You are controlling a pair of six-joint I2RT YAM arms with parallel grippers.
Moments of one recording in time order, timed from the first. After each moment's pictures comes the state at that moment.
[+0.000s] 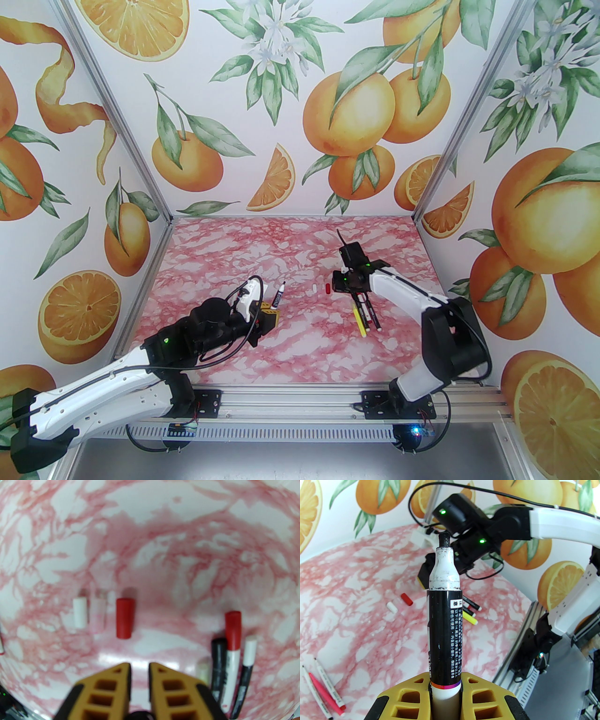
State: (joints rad) left arm -1.01 0.81 0.74 -0.31 -0.03 -0.35; right arm 0.35 1.67 1.09 -0.57 -0.05 0.37
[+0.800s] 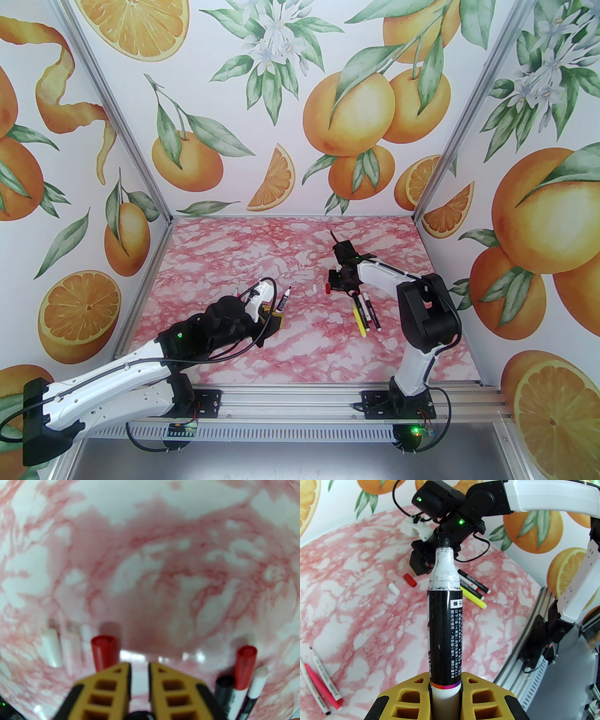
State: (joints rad) left arm -1.01 0.91 0.74 -0.32 -0.02 -0.35; right arm 0.33 1.86 1.19 -0.57 -0.05 0.37
